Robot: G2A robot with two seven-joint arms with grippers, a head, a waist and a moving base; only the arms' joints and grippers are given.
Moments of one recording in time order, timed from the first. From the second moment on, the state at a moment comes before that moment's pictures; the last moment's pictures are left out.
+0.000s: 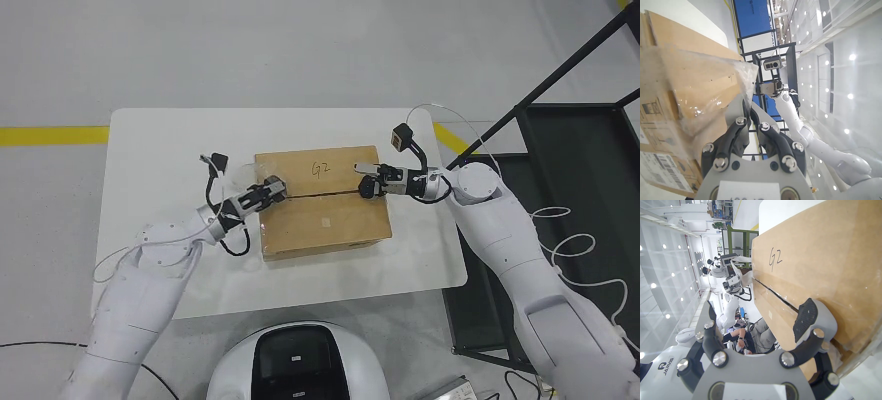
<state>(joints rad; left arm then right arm) 1.09 -1.21 -1.11 -1.39 -0.09 -0.24 -0.67 -0.81 -1.06 1.06 -0.97 0.46 -0.32 1.16</state>
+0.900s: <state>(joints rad) 1.09 -1.23 -1.03 -1.38 0.11 -0.32 -0.51 -0.81 -1.06 1.06 -0.97 0.46 -0.32 1.16</state>
